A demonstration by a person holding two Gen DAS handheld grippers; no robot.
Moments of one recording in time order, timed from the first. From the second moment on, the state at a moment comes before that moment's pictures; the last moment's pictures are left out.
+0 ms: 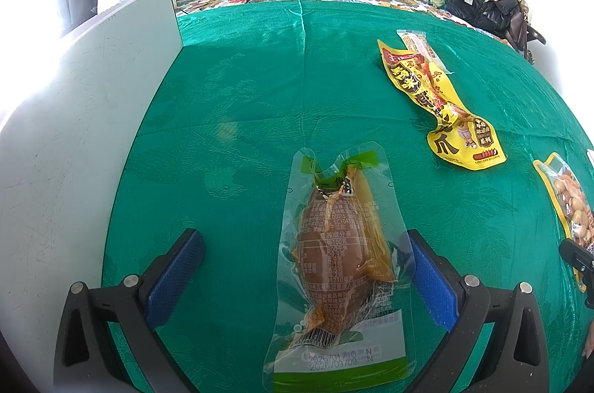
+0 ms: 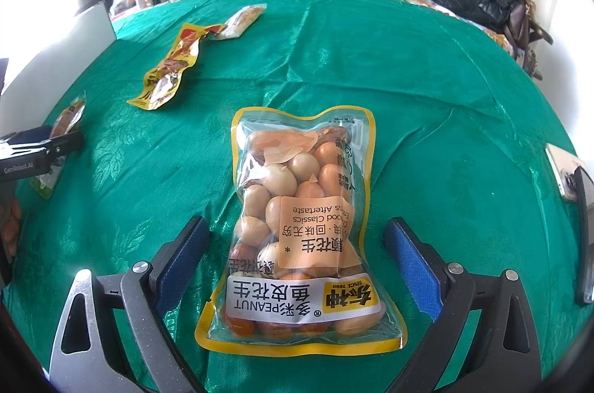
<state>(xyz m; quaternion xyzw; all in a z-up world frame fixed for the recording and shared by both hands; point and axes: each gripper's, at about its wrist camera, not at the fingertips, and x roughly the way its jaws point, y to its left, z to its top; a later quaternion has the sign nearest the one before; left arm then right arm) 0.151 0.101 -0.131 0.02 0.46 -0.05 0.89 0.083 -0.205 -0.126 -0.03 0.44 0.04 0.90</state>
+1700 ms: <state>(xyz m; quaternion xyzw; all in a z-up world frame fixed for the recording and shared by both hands) 0.028 0.379 0.008 -0.16 0.43 0.14 0.88 0.056 0.126 0.045 0.08 0.38 0.44 0.81</state>
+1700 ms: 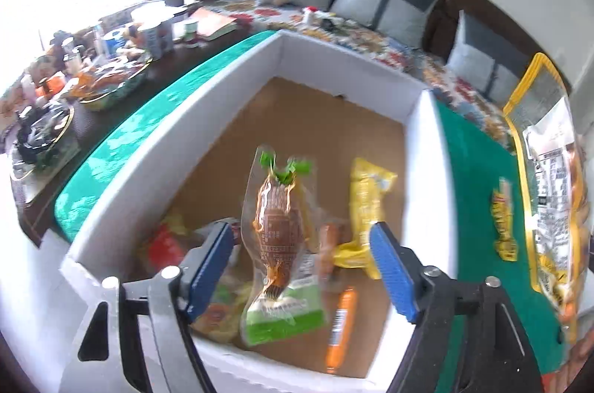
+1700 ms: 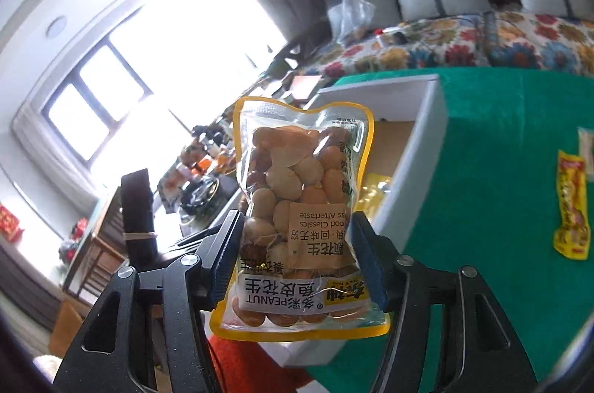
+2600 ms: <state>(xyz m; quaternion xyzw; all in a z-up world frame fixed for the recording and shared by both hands) 0.044 0.146 0.034 -0.03 0.41 0.01 0.91 0.064 -0.300 -0.072 0.11 0.35 -0.06 0.93</state>
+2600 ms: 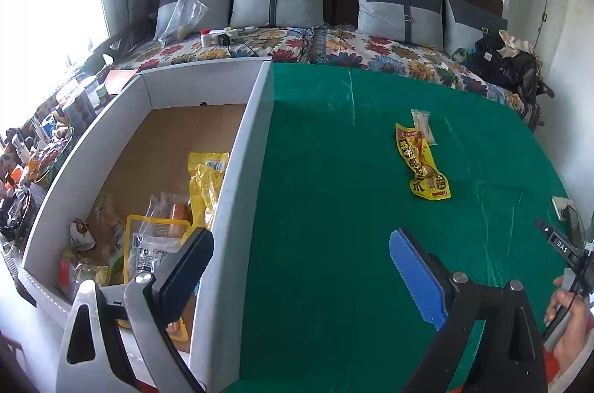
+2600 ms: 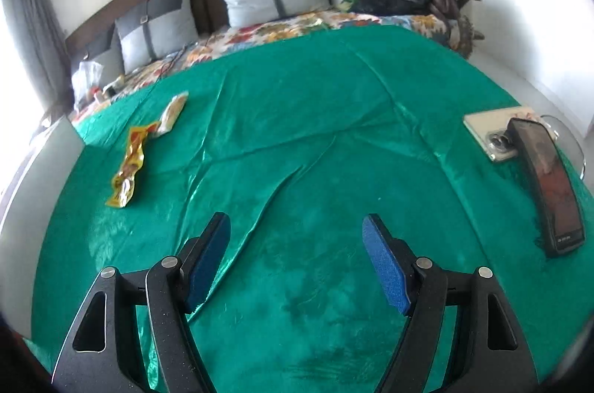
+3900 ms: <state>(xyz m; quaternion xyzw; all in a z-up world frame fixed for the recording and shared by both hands) 0.121 0.024 -0.100 -0.01 0.51 -0.11 0.85 0.093 -0.249 -0.117 0.00 0.43 -0.03 0.90</state>
